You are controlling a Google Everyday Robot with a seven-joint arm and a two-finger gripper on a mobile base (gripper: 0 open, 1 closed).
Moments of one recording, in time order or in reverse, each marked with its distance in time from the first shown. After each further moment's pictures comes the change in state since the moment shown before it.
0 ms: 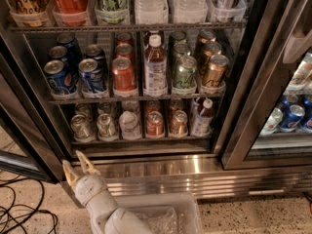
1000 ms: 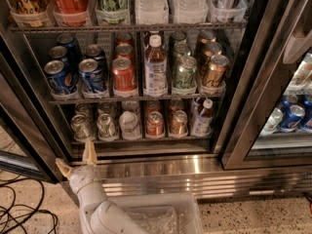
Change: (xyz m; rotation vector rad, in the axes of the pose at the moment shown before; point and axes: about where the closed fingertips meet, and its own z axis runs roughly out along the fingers) arm 0.024 -0.011 0.038 0.129 0.108 -0.089
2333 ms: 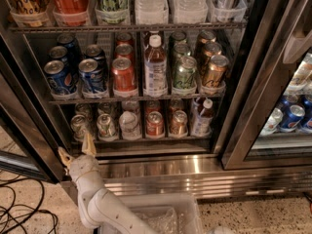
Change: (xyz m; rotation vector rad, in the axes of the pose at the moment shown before) arm 0.014 -0.007 0.039 0.020 0.026 0.019
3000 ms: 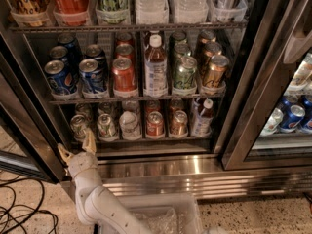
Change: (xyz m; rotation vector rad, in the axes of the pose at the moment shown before) arm 0.004 -0.004 0.015 0.043 0.008 0.048
